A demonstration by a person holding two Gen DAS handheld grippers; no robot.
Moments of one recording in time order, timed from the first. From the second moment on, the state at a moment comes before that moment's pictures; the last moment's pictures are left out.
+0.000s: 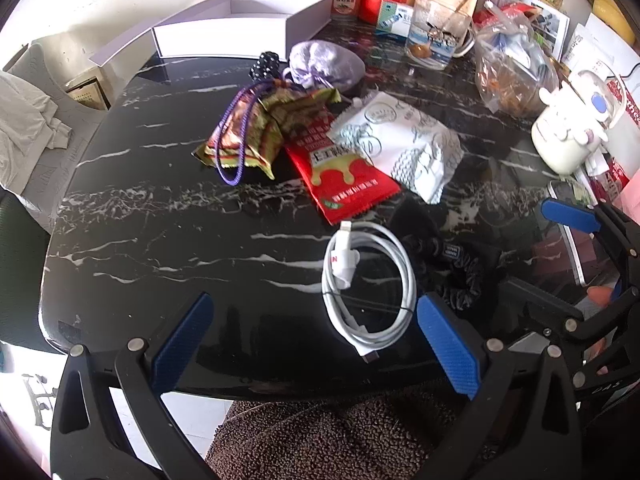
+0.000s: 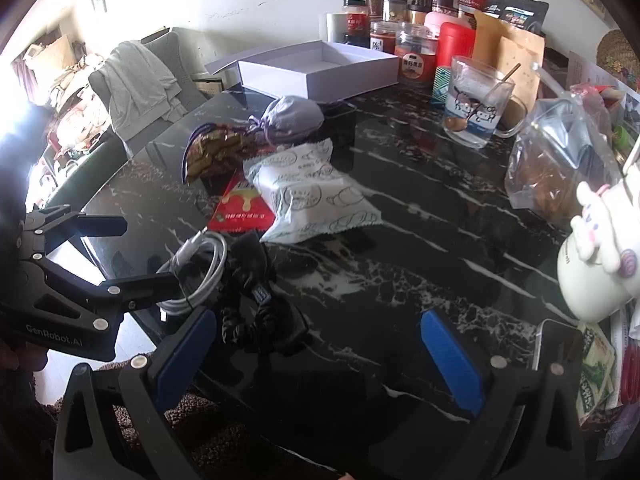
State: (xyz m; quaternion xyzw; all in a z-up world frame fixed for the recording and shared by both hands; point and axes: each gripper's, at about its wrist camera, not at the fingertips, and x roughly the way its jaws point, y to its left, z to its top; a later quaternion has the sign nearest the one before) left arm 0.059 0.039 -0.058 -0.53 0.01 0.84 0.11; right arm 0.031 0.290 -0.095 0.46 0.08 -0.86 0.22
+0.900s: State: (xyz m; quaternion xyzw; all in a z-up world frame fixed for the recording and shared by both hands) left arm 0.053 0.056 -0.075 -0.52 0.06 0.84 0.16; right arm 0.035 0.267 -0.125 0.45 0.13 -0.83 0.30
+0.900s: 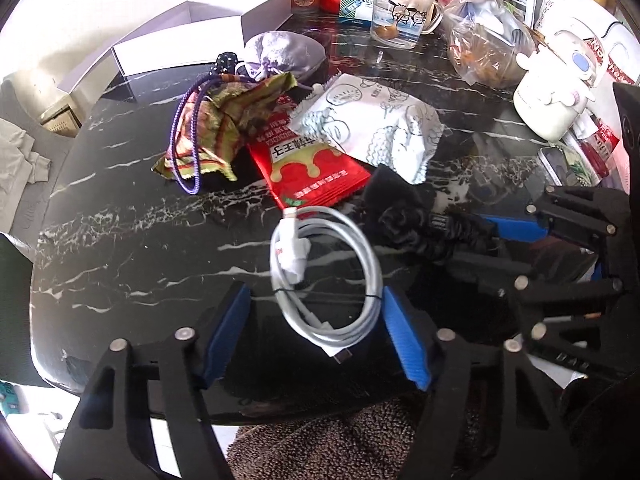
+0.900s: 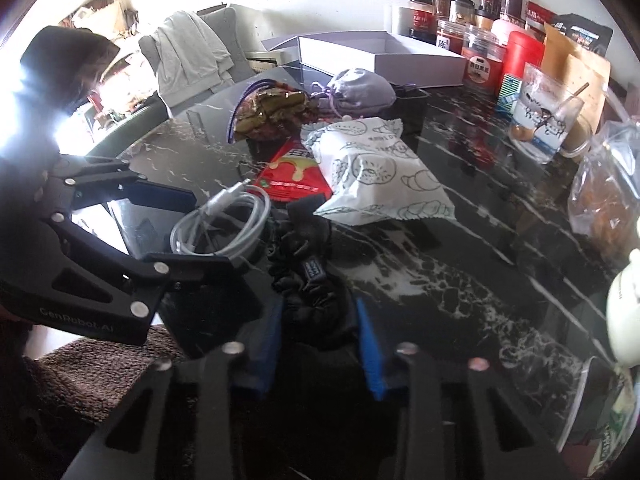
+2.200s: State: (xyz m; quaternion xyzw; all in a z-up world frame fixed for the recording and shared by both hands) left arm 0.061 0.049 -0.060 -0.49 0.07 0.85 0.20; right arm 0.038 0.274 -0.109 0.43 0.13 -0.84 0.31
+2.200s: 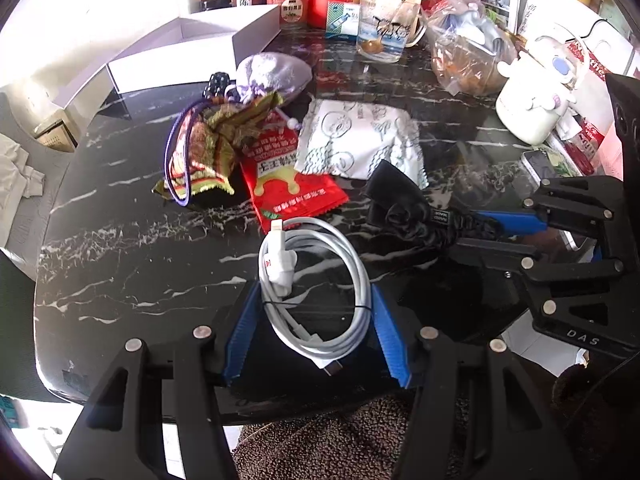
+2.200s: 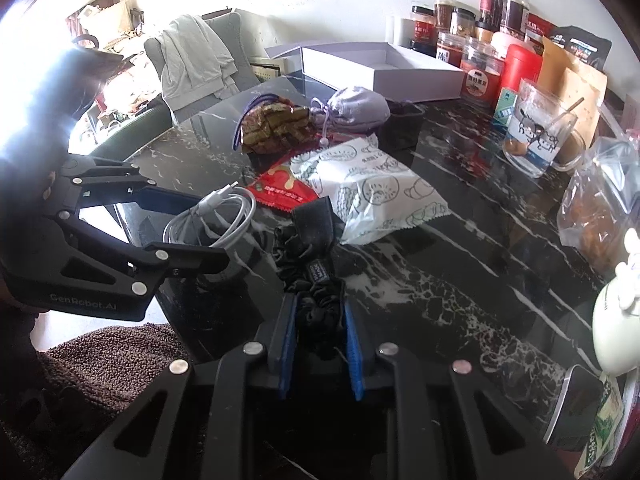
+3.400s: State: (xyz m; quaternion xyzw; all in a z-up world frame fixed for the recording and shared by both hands) left arm -0.013 0.044 0.020 -0.43 0.07 0.88 0.19; right arm -0.010 0.264 -0.036 0.34 0.15 -0.86 0.34
